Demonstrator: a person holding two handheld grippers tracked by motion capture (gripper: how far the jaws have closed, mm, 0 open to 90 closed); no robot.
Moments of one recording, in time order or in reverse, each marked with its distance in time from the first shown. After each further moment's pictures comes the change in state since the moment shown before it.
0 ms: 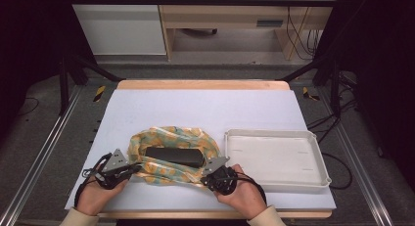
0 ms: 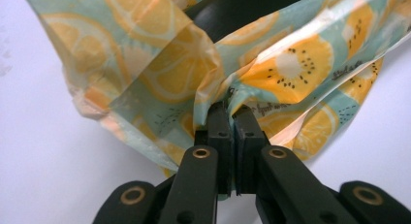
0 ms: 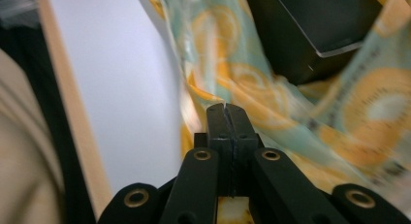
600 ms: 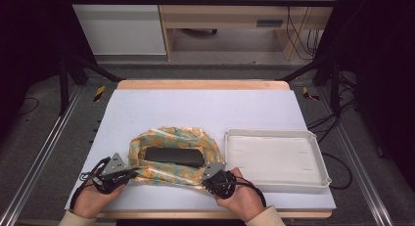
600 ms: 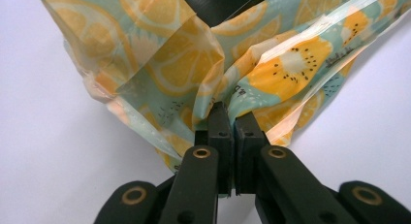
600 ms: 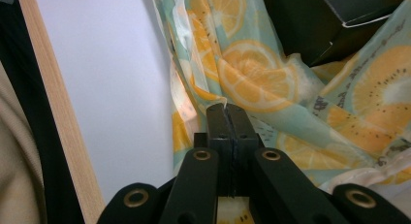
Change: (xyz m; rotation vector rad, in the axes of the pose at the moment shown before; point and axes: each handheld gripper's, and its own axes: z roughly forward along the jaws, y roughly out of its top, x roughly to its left) left arm -0.006 -0.008 -0.008 0.056 -0.023 -0.009; right arm 0.007 -0.009 0.011 0.037 -0.043 -0.020
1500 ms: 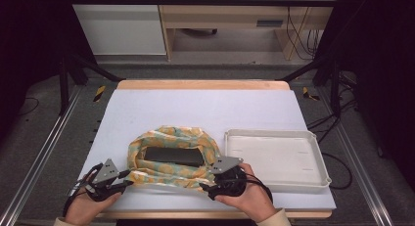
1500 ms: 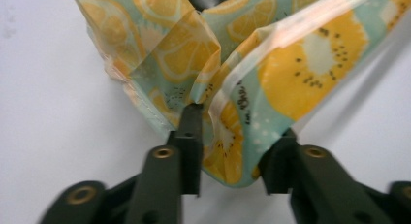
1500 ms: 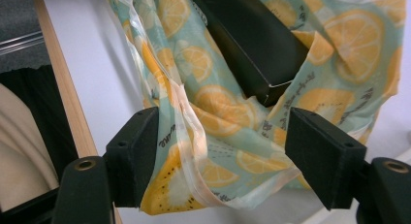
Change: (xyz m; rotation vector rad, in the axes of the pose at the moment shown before) left arm -0.007 -0.015 -0.015 -0.049 0.045 -0.017; right arm -0.007 0.006 -0.041 -0.179 -0.024 0.052
